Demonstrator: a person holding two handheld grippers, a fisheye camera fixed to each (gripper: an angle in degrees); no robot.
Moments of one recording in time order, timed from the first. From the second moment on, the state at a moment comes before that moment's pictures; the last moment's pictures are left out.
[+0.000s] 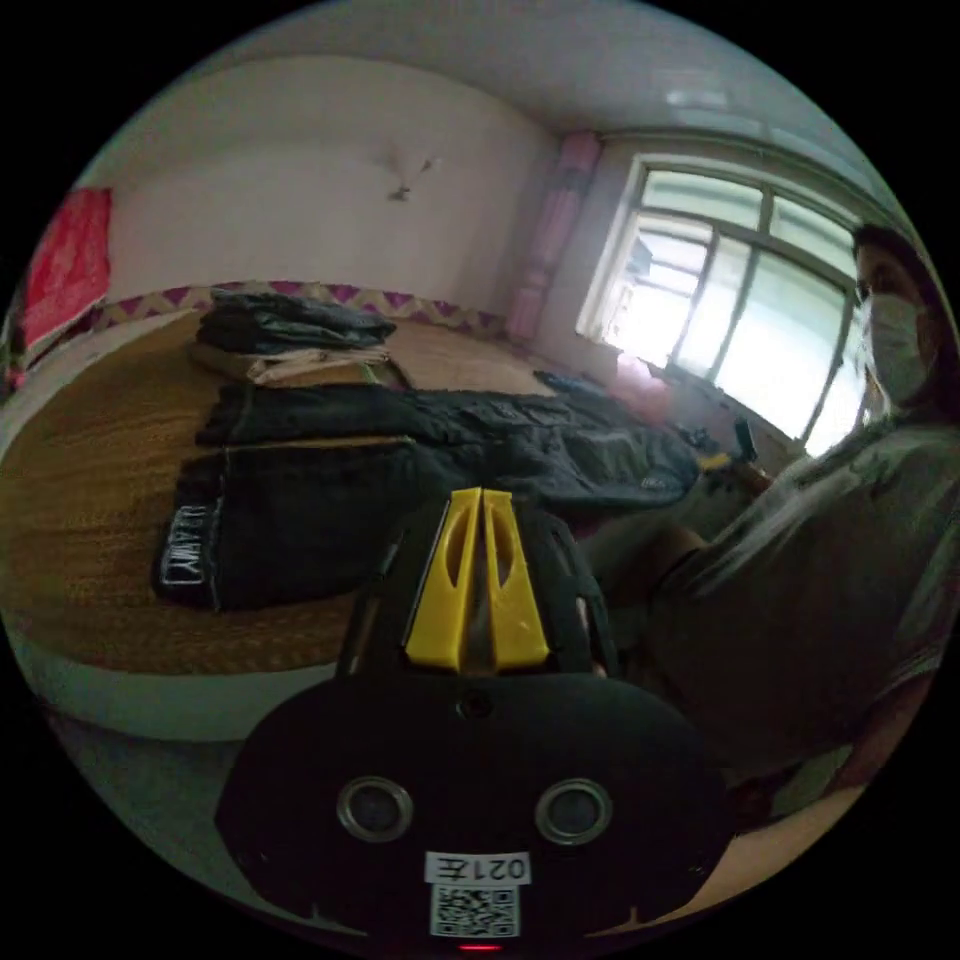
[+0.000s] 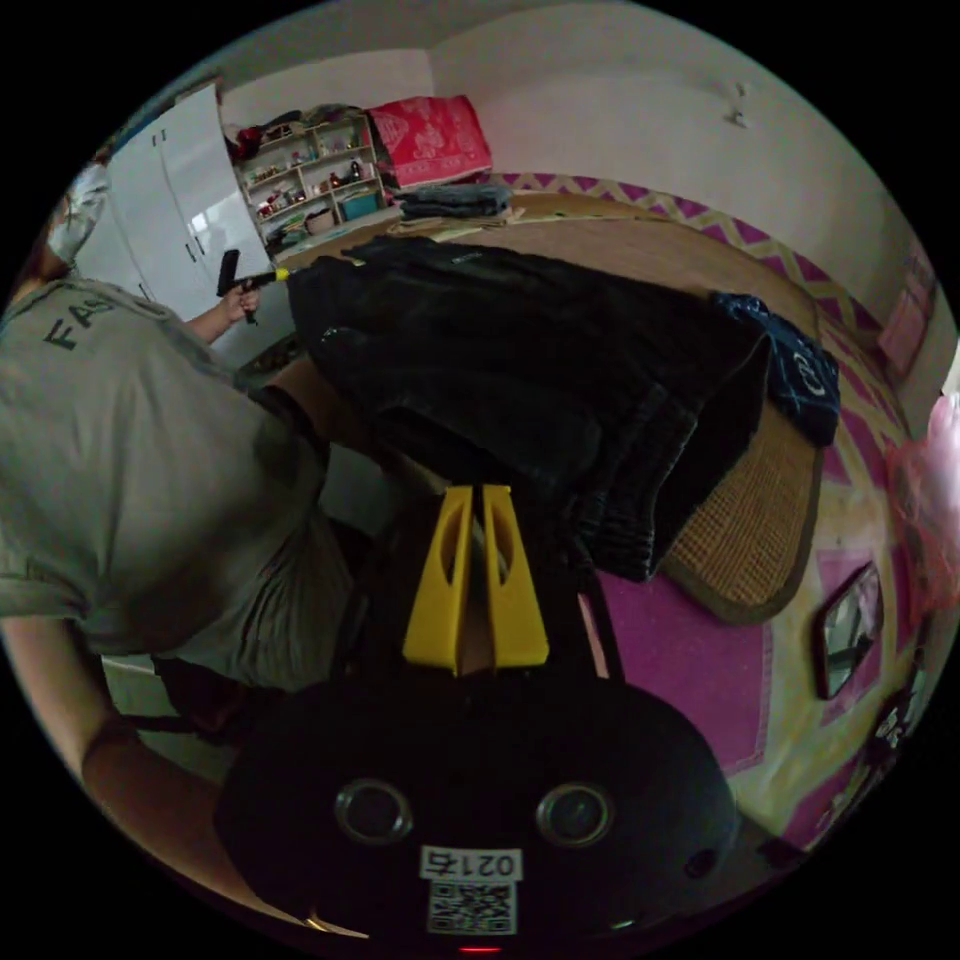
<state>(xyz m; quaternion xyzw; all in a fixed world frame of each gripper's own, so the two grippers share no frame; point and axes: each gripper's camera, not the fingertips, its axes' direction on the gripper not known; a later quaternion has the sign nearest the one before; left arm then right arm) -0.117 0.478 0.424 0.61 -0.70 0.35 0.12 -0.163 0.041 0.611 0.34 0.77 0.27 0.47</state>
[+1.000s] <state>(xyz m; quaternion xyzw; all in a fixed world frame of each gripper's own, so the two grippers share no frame) 0.016 0.416 0.378 0.63 -0.73 0.21 0.17 -0.208 0.015 0.435 0.47 0.76 0.33 0.31</state>
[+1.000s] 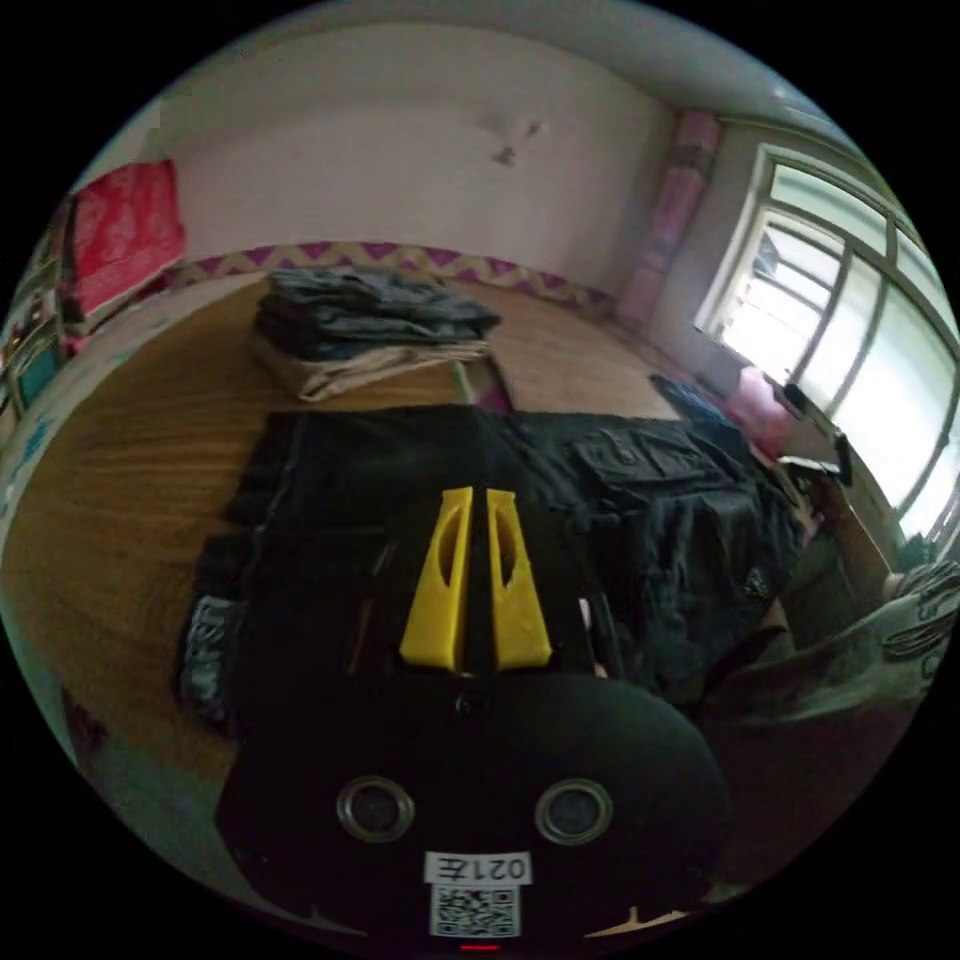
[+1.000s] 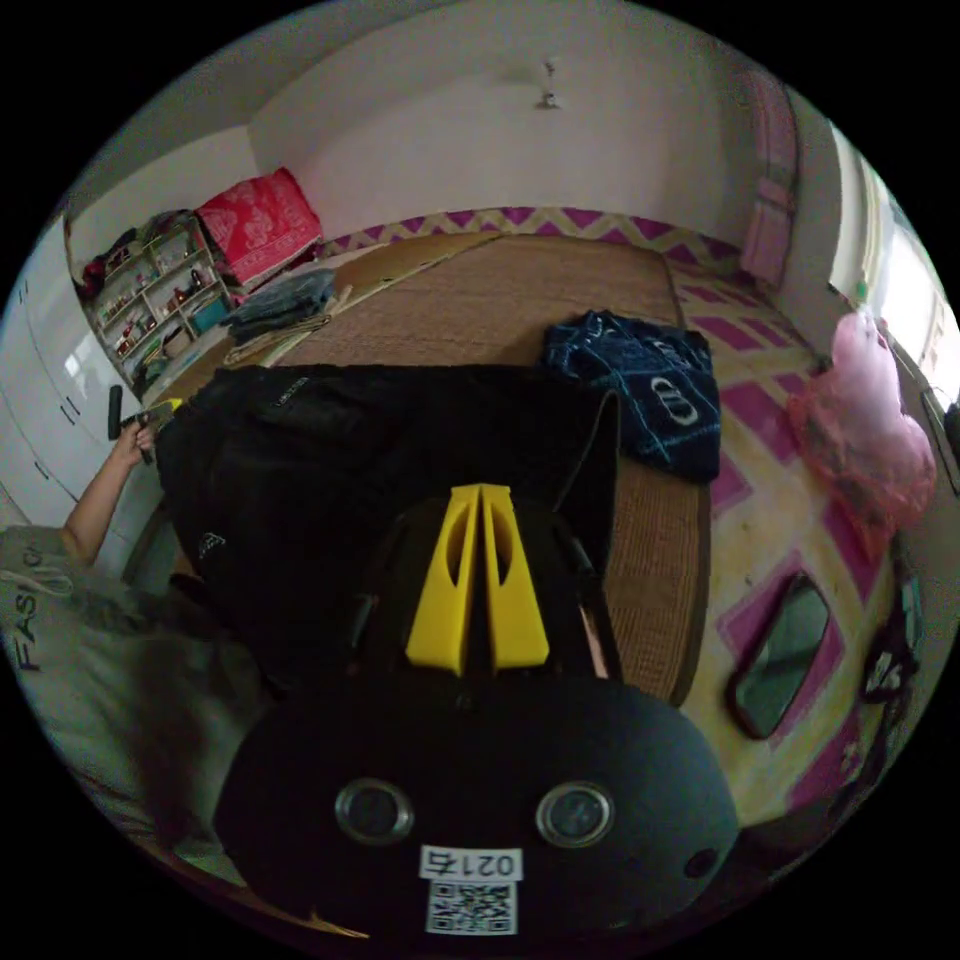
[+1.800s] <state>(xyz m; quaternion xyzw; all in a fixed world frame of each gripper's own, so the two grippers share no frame) 0.028 0.459 0.394 0.68 -0.72 0.08 0.12 -0.132 -0.019 0.385 0.33 0.78 0.42 0.32</state>
